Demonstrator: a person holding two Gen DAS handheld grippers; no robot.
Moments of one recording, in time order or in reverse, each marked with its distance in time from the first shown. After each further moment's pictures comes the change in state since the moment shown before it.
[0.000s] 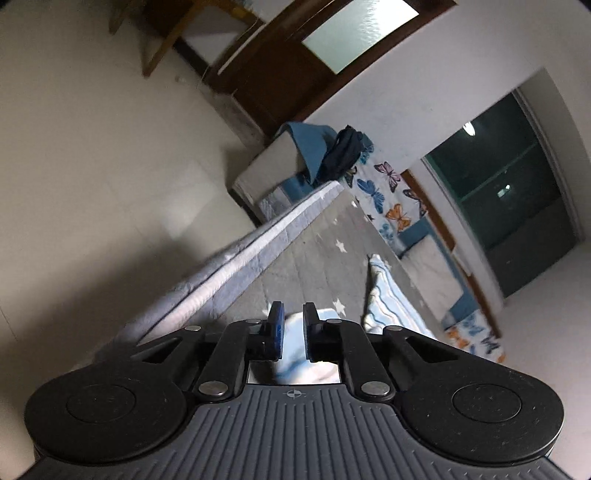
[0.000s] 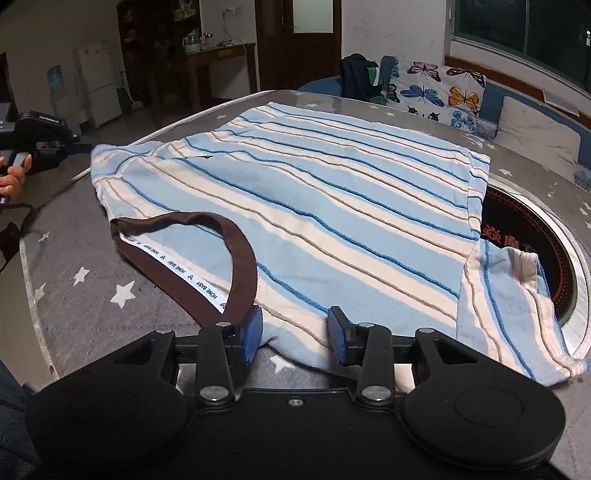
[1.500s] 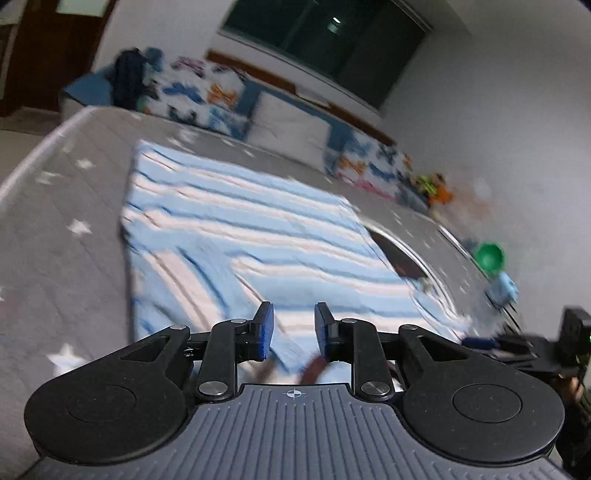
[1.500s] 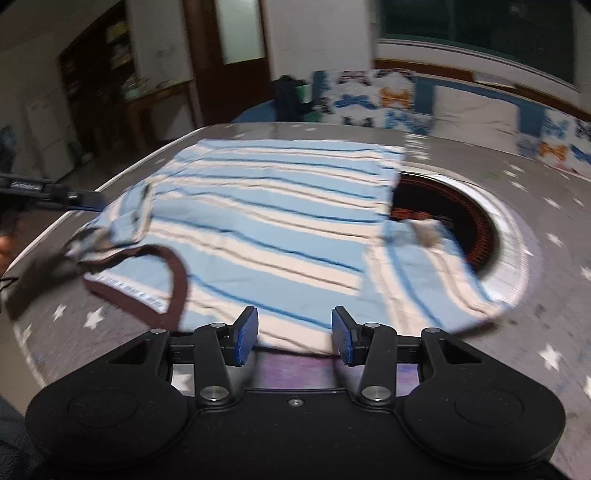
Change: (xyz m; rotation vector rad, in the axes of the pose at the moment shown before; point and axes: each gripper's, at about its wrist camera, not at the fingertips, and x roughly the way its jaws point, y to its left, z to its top) left arm 0.059 -0.149 -0.100 0.648 0.312 -0.283; right arm -0.053 -0.052 -0.026 0.229 -0.104 -0.146
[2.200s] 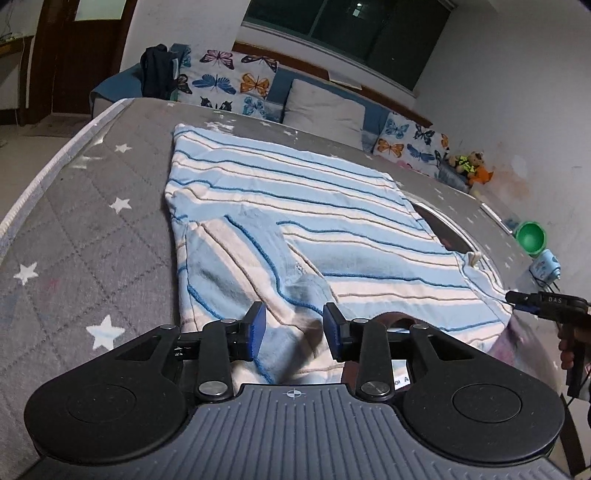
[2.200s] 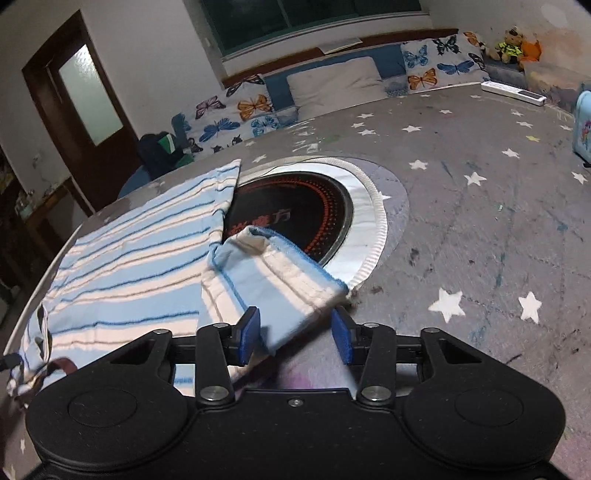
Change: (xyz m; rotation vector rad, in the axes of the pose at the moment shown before) left arm 0.000 -0.001 -0.013 0.067 0.053 0.104; right arm 0.008 -0.094 -0.009 0.444 -0.073 -0.173
